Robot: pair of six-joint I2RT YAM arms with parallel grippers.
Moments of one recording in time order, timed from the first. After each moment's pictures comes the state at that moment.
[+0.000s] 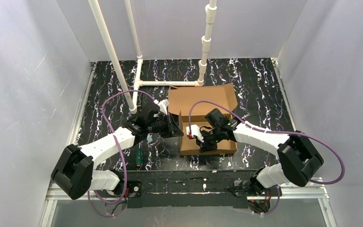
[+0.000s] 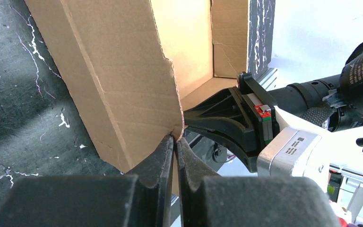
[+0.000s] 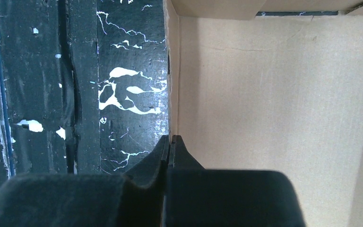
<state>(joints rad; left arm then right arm) -0.64 1.27 0.71 -0.09 0.42 -0.85 0.77 1.41 0.78 -0.49 -0.60 -0.72</state>
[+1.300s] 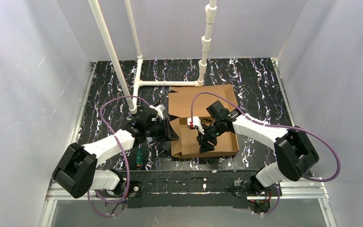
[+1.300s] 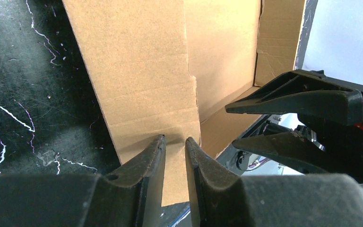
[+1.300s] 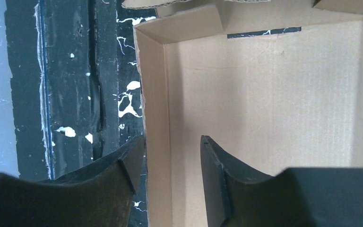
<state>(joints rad) -0.60 1.29 0.61 -0.07 0.38 -0.83 0.69 1.46 0.88 -0.60 -0.74 -0.68</state>
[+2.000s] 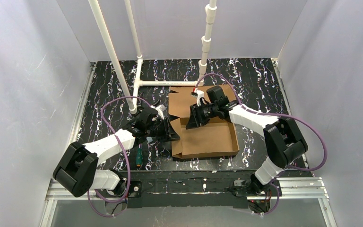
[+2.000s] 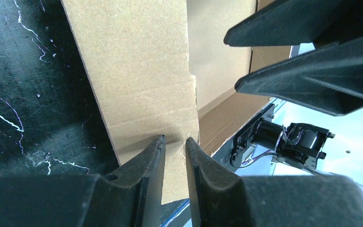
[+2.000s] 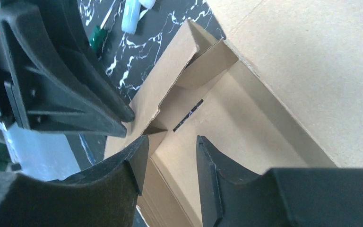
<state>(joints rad) -0.60 1.30 0.62 -0.06 0.40 -0.86 0.60 1.62 1.02 -0.25 -0.69 0.15</state>
